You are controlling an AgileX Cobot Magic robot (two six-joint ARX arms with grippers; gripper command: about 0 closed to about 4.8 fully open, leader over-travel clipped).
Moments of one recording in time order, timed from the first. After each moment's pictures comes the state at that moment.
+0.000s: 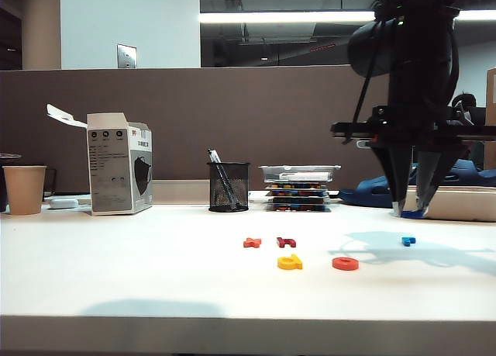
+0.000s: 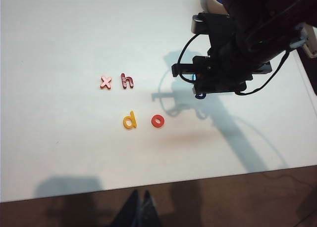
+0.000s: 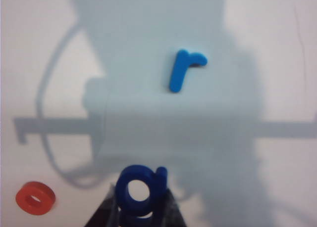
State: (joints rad) left arm -1.43 1.40 1.63 -1.22 -0.73 -1.14; right arm 0.36 1.84 1.43 -1.04 0.00 0.36
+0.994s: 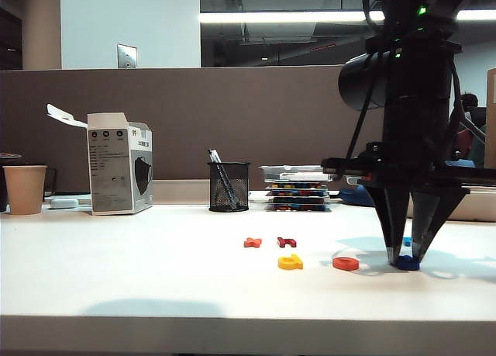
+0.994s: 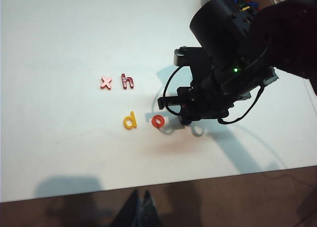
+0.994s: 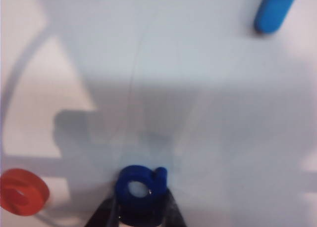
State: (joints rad) left arm -1.43 1.40 1.63 -1.22 -0.73 -1.14; right arm 0.41 1.84 1.26 -0.92 -0.06 0.37
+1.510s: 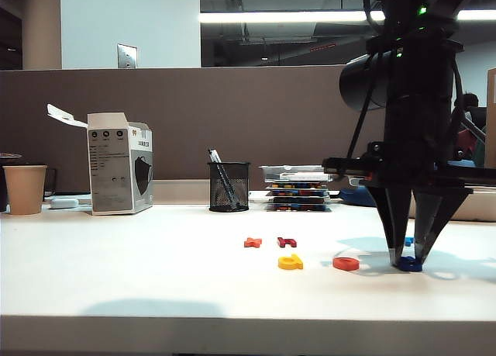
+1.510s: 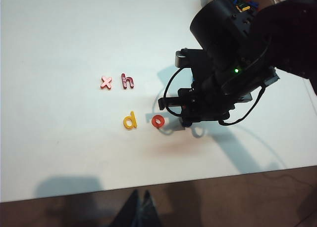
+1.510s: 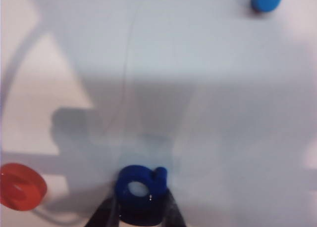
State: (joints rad) left arm -1.43 1.40 1.63 -1.22 -0.73 -1.14; right arm 0.41 1.84 1.26 -0.94 -0.07 0.39
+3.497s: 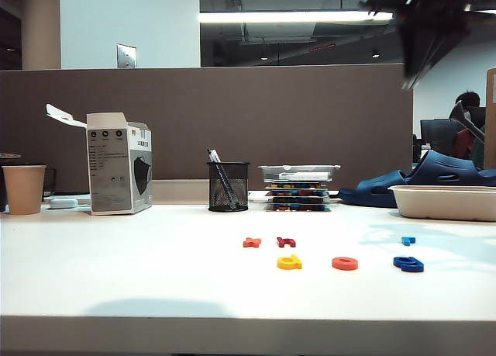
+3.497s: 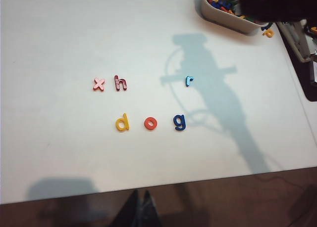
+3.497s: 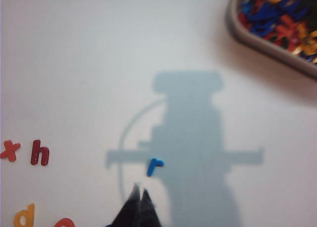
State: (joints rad) left arm -1.43 1.40 1.63 -1.19 -0.73 -1.14; right arm 0.26 1.59 1.59 -0.96 0.03 0.12
